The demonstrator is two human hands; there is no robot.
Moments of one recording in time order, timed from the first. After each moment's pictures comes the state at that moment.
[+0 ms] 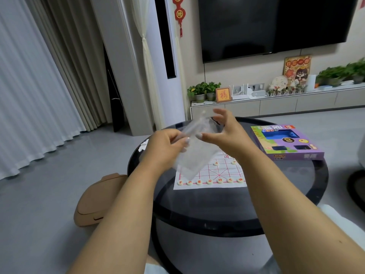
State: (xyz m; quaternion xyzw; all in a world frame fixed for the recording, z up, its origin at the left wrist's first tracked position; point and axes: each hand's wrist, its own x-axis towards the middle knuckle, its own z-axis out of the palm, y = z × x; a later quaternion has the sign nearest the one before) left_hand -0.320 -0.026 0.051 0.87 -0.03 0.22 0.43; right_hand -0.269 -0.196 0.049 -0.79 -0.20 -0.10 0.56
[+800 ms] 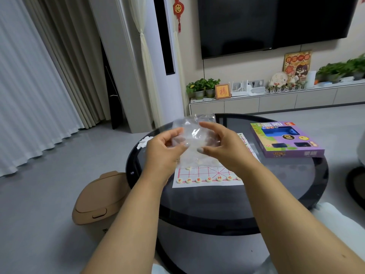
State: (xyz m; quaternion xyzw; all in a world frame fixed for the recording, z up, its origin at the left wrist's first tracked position) left_hand -0.320 -0.033 0.025 0.75 0.02 0.25 0.61; right_hand -0.280 -0.194 0.023 -0.79 -0.25 -0.09 0.56
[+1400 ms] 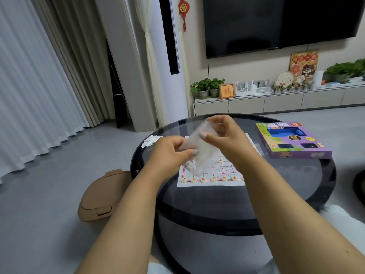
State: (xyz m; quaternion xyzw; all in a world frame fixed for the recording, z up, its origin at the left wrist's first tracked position) left_hand -0.329 -0.021 0.034 0.86 -0.03 0.15 0.48; right_hand -0.272 -0.184 0.030 -0.74 -0.20 -0.06 0.63
